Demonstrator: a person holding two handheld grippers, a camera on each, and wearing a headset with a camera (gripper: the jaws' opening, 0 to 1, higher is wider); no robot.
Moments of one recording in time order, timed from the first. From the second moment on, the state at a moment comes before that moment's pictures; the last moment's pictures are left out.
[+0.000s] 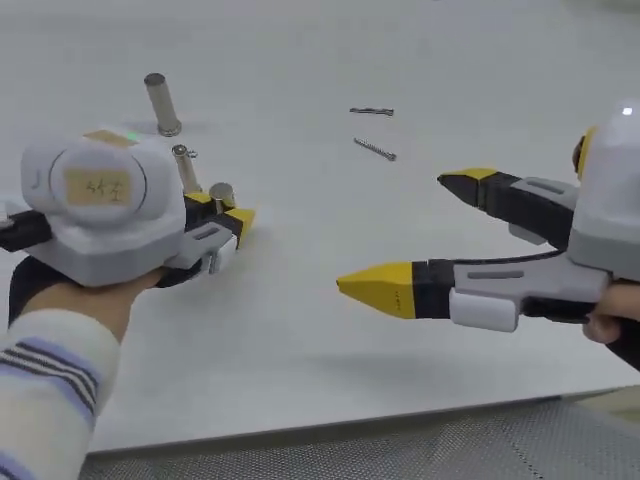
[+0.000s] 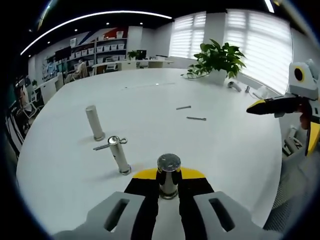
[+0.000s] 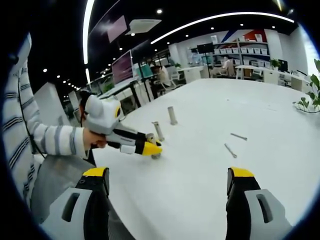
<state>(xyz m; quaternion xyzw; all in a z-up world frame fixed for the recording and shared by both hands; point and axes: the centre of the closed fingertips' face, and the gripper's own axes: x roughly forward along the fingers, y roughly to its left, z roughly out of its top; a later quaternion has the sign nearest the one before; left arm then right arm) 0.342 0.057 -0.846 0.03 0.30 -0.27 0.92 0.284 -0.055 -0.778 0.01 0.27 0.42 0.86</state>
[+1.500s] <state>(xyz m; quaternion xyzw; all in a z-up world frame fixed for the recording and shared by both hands) 0.302 0.066 -0.822 -0.01 0.33 -0.37 0.87 0.328 -0.074 -0.787 -0.09 0.31 0.46 0.82</state>
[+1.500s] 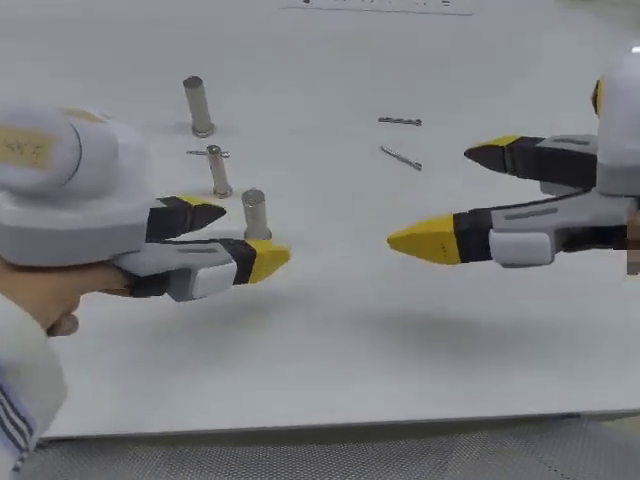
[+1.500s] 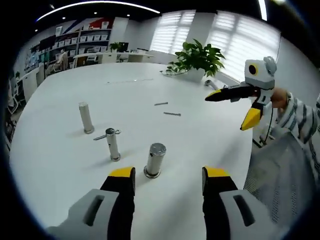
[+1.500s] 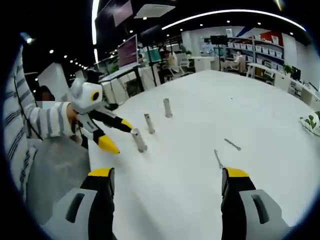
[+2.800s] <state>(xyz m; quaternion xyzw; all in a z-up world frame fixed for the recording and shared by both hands) 0.266 0.095 -0.826 -0.02 0.35 -0.38 0.86 0.419 -0.077 -0.863 -0.24 0.43 0.45 0.74</state>
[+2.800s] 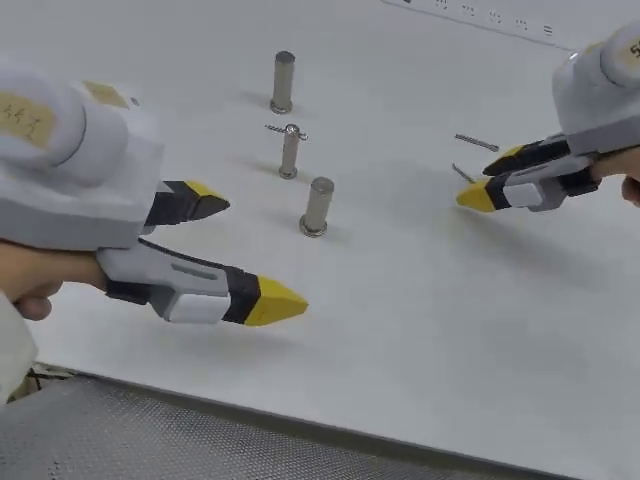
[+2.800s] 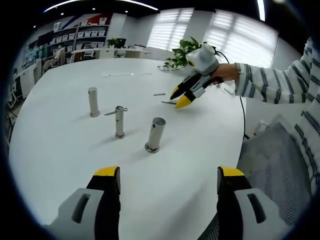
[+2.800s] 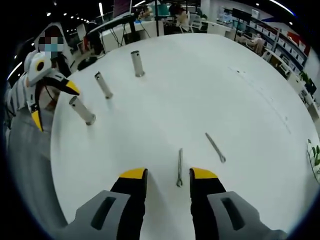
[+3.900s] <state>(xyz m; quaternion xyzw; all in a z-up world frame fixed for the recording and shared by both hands) 0.264 0.077 -0.830 -0.03 0.36 -0.39 0.85 0.418 -0.078 -0.864 -0.29 0.46 0.43 0.72</state>
